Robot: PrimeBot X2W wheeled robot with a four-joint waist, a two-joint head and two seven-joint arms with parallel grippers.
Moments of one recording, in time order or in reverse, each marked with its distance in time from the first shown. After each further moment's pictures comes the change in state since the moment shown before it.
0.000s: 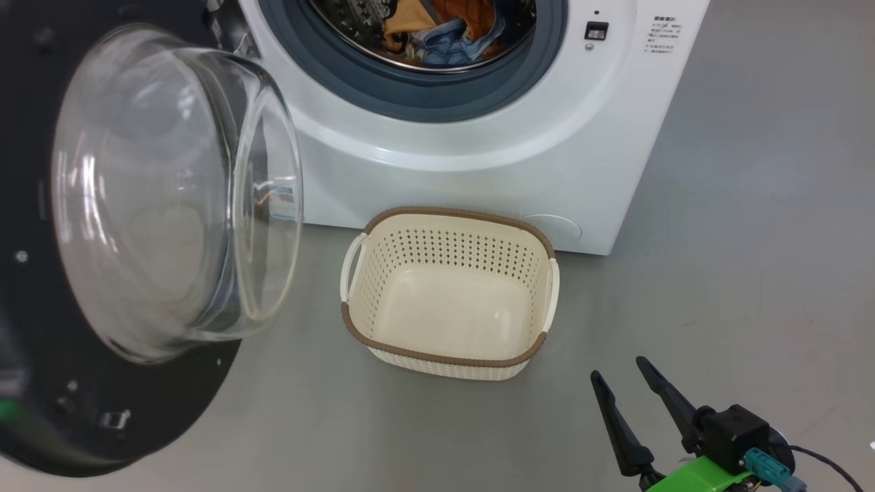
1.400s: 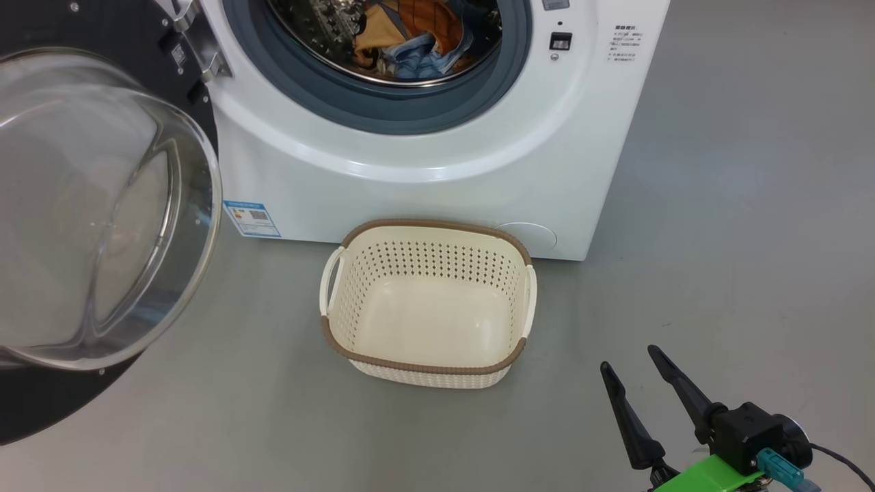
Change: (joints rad) left arm -0.233 0.133 0.131 0.399 0.329 -0.065 -0.729; right arm 0.016 -0.011 -0.021 -0.070 -0.052 0.000 0.000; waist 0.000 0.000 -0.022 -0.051
